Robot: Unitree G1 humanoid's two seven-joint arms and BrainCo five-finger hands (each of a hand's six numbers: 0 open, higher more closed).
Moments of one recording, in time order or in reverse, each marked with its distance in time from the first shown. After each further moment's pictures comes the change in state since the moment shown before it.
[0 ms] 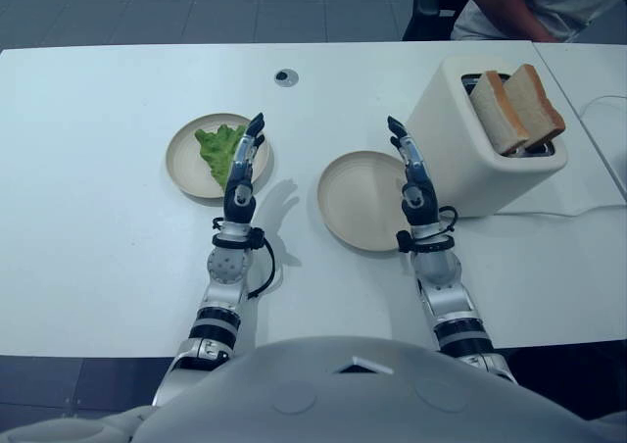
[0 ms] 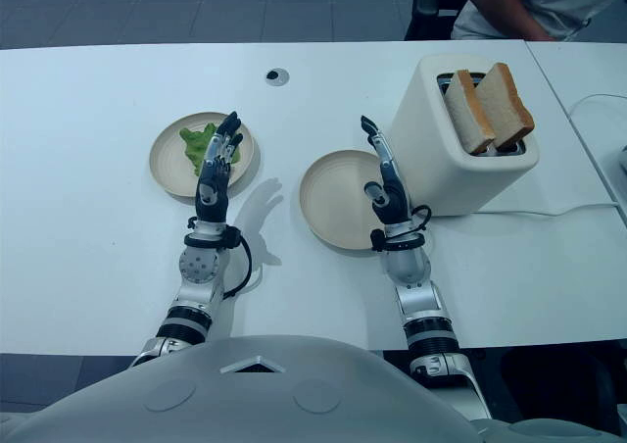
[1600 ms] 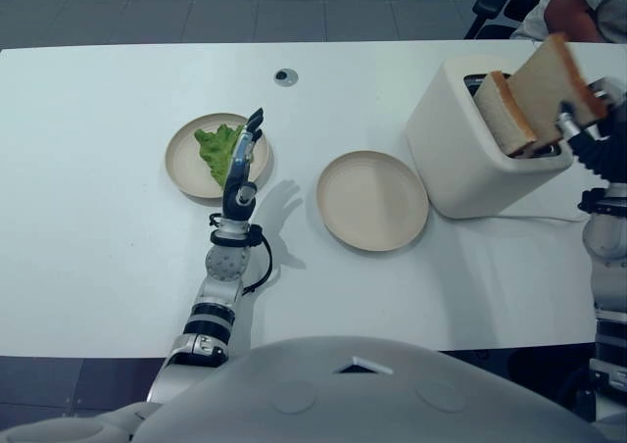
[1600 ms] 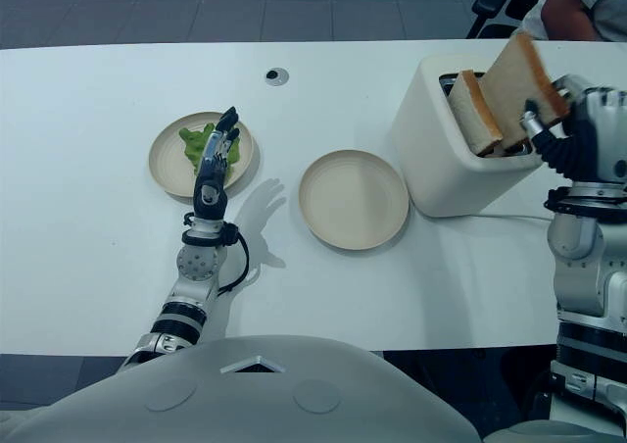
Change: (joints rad) left arm -0.016 0.039 0.001 -0.006 0.090 -0.031 0.089; right arm 0.047 -0.490 -0.529 -0.467 -0.408 0.489 -0.312
